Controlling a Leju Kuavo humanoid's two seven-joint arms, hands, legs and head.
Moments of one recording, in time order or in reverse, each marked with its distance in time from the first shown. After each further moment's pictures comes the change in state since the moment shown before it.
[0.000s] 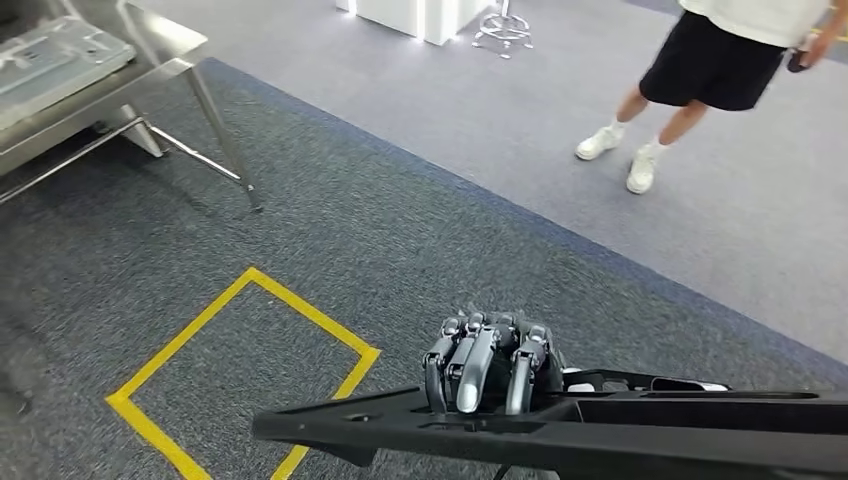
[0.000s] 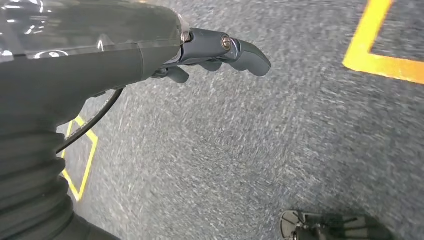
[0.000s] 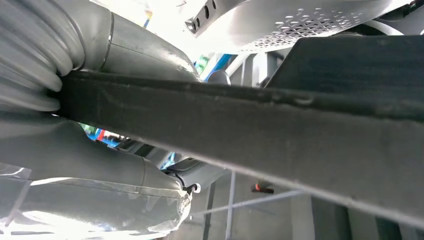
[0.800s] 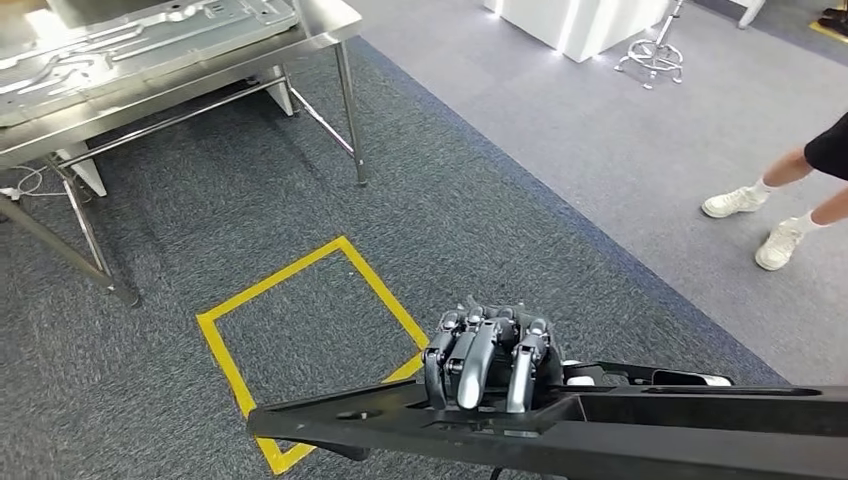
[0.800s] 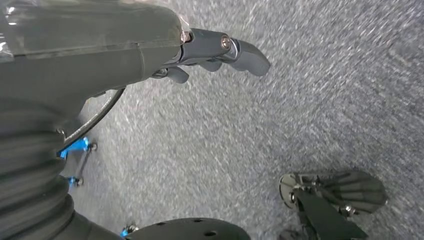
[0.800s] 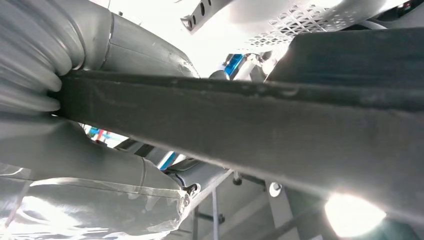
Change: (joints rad) left arm 0.004 0.008 0.021 0.001 0.063 -0.172 -0.024; right arm -0.029 0.001 0.001 0.002 -0.011 -0.002 0.000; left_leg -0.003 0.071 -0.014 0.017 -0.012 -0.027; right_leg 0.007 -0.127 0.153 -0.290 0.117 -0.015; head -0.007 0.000
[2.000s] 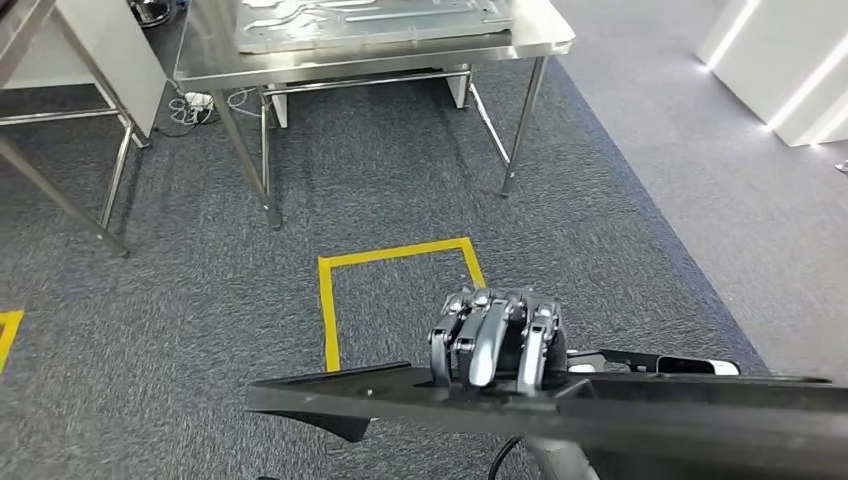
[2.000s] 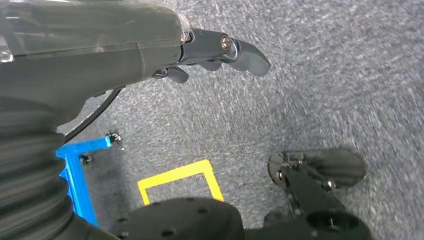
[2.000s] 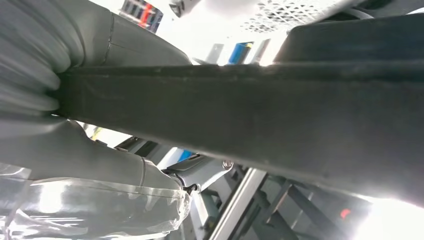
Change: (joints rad) left arm -0.018 0.008 0.019 0.002 0.009 -0.053 -0.029; right arm -0.028 -0.002 0.002 0.008 -0.054 -0.027 0.008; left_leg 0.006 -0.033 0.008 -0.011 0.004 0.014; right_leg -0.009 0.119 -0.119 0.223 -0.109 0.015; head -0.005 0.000
